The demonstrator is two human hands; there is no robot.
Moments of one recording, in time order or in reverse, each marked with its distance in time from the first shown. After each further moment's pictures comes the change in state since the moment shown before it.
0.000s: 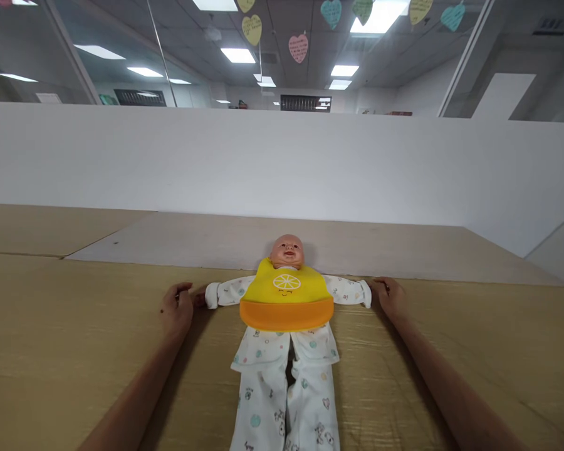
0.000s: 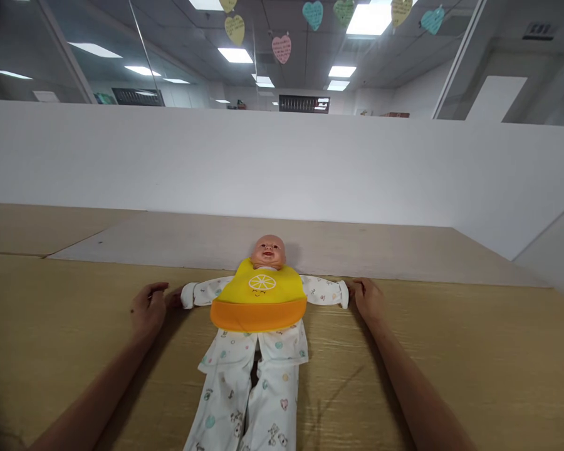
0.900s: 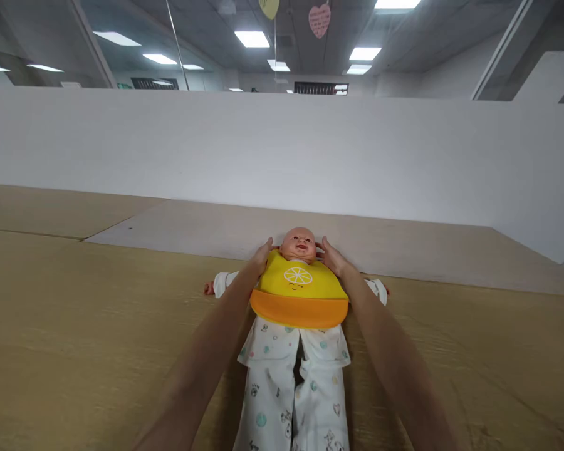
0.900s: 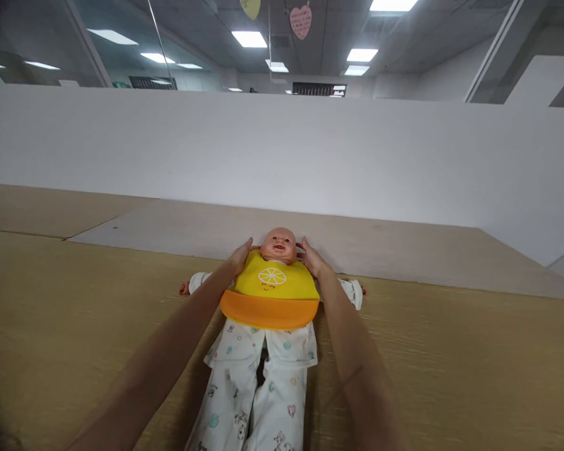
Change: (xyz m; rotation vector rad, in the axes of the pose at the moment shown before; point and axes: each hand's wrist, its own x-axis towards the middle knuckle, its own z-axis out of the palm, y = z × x) left_hand 0.011 0.123 0.145 -0.691 -0.906 -0.568; right_hand 0.062 -0.152 0.122 1.144 -0.940 0.554
